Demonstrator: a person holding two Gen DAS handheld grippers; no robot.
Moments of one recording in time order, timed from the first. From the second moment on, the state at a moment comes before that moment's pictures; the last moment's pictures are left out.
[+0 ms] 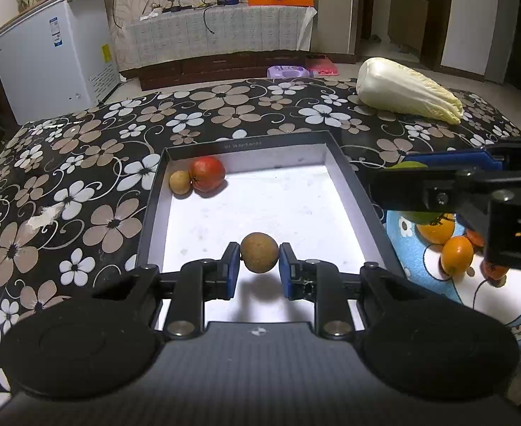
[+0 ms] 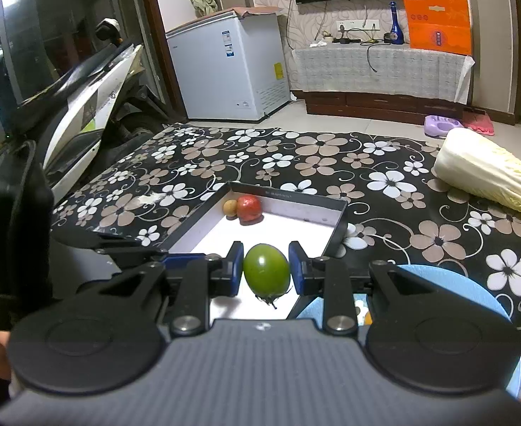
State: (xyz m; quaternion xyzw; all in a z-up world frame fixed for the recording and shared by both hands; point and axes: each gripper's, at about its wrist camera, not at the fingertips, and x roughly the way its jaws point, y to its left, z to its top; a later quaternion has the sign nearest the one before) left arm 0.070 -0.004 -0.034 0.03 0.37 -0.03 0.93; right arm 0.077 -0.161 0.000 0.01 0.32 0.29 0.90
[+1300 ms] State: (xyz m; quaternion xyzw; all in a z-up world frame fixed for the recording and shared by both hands) left arm 0.068 -0.025 -0.021 0.03 0.35 -0.07 0.93; right arm 0.075 -0.178 0.005 0.01 0.31 0.28 0.91
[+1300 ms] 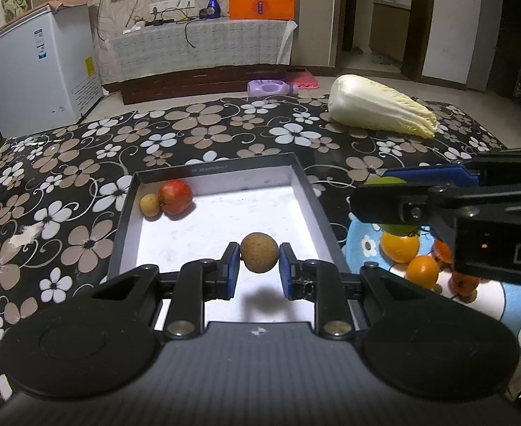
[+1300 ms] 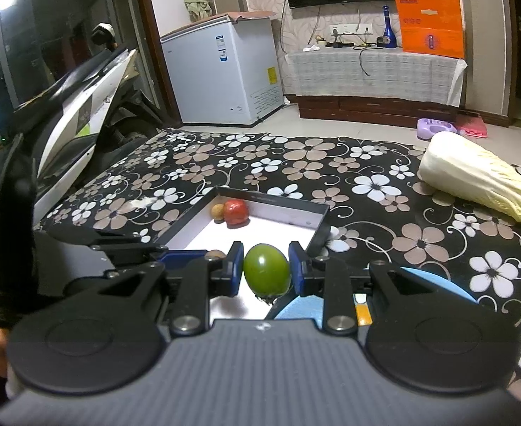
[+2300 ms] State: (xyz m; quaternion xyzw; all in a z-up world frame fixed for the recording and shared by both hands) left arm 0.065 -0.065 -0.015 0.02 0.34 -0.12 0.93; right arm 0.070 -0.218 0.010 0.02 0.31 0.25 0.92
